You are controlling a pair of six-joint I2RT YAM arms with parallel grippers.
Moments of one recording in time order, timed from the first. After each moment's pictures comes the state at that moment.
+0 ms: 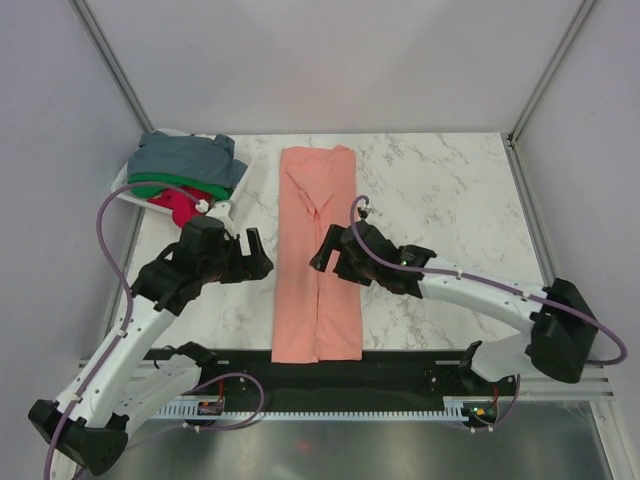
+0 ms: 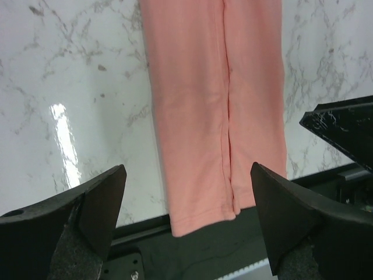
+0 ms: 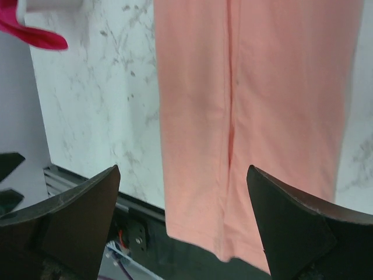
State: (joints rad) left arm -0.44 0.84 0.92 -0.81 0.01 -0.46; right arm 0.92 1.45 1.03 -0.33 0.17 1.09
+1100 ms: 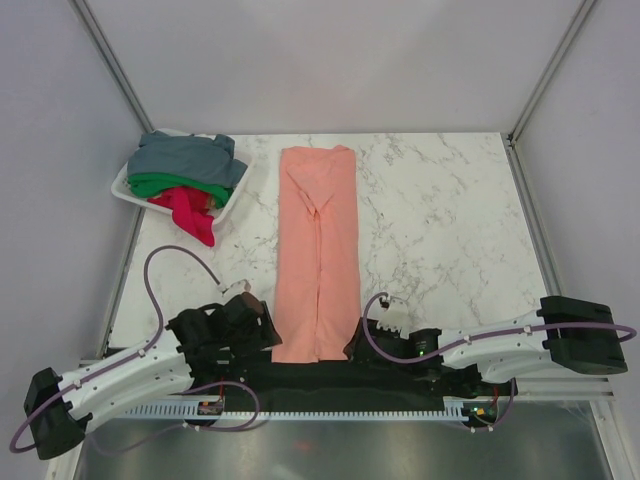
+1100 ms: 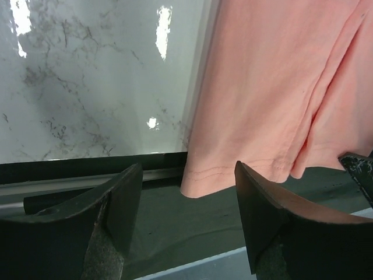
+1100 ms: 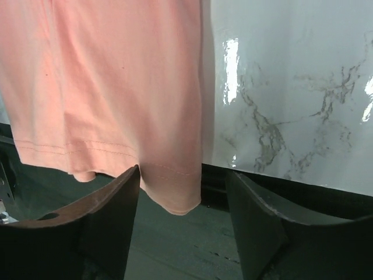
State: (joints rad) left arm -0.93 0.64 0.37 -0.80 -0.12 -1.17; right arm 1.49 1.21 0.41 -0.22 0.49 1.54
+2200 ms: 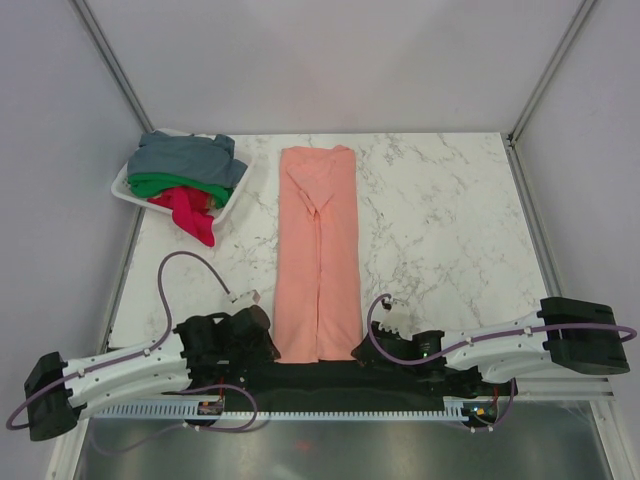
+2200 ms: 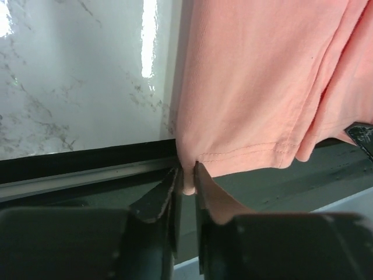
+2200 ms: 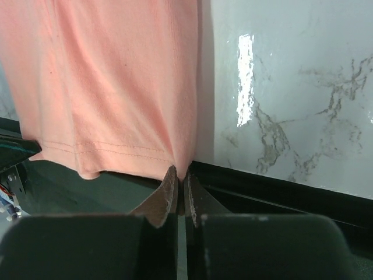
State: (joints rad) left arm -1.09 0.64 0.28 -0.70 -0.10 -1.28; right arm 1.49 1.20 0.35 -0.13 0.47 1.56
